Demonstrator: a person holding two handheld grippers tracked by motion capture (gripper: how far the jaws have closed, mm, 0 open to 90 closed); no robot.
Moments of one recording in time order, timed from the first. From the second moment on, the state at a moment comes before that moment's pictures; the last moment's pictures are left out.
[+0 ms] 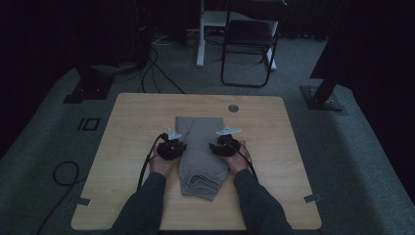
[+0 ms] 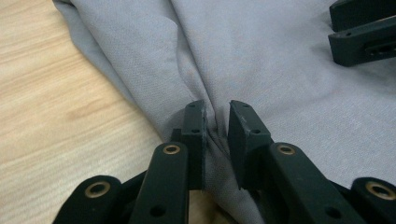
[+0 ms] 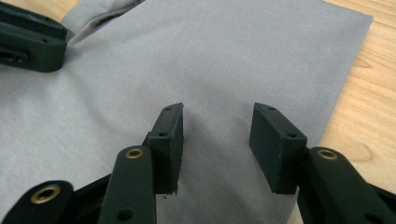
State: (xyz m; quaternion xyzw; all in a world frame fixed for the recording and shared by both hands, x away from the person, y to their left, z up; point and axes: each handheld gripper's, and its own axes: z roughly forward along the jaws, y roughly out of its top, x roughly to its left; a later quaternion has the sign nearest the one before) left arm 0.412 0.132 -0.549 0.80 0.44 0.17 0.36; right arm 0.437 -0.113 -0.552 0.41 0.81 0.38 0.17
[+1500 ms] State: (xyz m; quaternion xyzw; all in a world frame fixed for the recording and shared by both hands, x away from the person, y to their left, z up) left arm 0.377 0.143 -0.546 0.77 0.48 0.26 0.33; right arm 0.358 -0.139 -0.553 0.36 0.84 0.39 0.12
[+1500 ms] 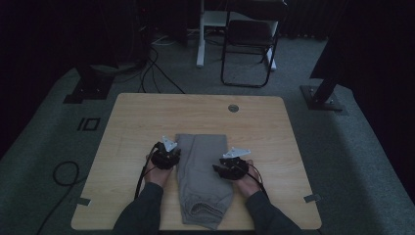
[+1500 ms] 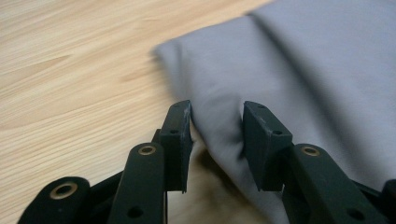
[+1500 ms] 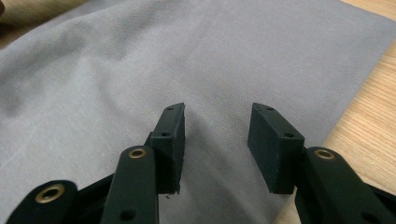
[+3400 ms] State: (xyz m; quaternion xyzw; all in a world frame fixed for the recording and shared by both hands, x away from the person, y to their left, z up) left arm 0.448 0.157 -0.529 0.75 0.50 0.21 0.38; right arm 0.469 -0.135 -0.547 0.47 0.80 0.34 0.19
